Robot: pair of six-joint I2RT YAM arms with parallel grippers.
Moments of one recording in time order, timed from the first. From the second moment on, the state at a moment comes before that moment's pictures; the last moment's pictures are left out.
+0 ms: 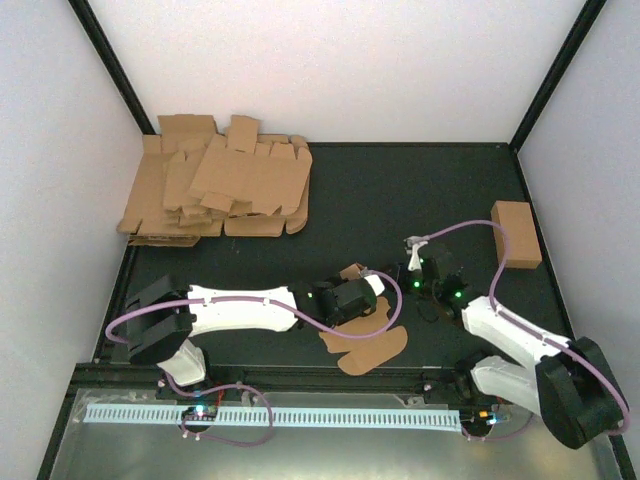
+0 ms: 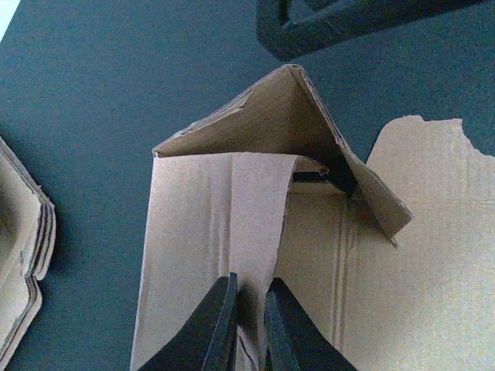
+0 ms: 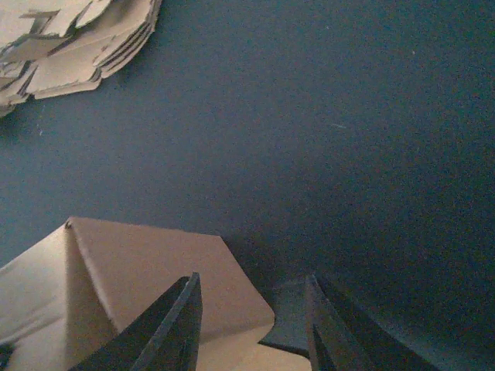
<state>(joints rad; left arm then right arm) -1.25 1.61 1.01 -0.38 -0.55 -0.02 0.49 1.05 0.41 -0.04 -0.20 0.56</state>
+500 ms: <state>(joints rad) -1.25 1.61 1.01 -0.38 -0.54 -0.02 0.48 1.19 0.39 0.09 -0.42 0.53</state>
